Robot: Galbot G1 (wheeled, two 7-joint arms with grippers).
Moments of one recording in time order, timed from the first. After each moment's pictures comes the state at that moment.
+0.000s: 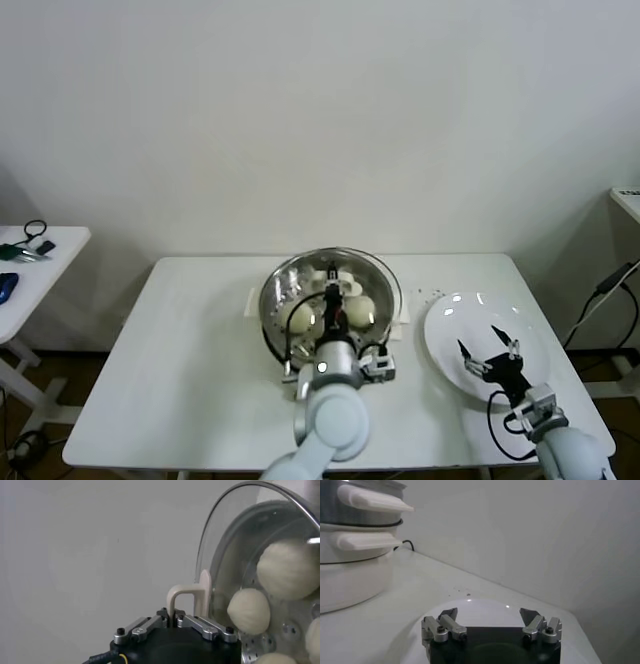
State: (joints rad) left arm 1.01 -1.56 0.18 -1.84 1.70 0.74 0.37; right arm -1.36 1.08 0.62 1.58 0.15 0.05 -0.24
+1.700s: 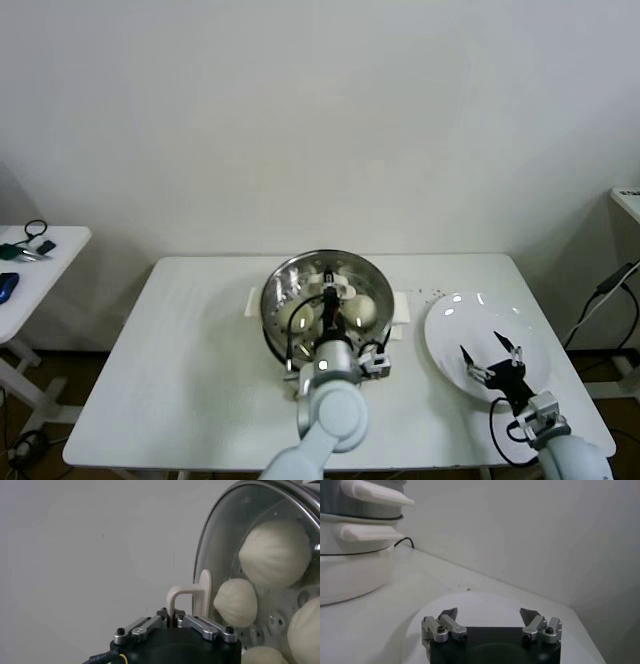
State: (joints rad) left arm 1.00 -1.57 0.16 -1.74 1.70 0.74 0.31; right arm -1.37 1.11 0.64 1.55 0.13 0.09 -0.26
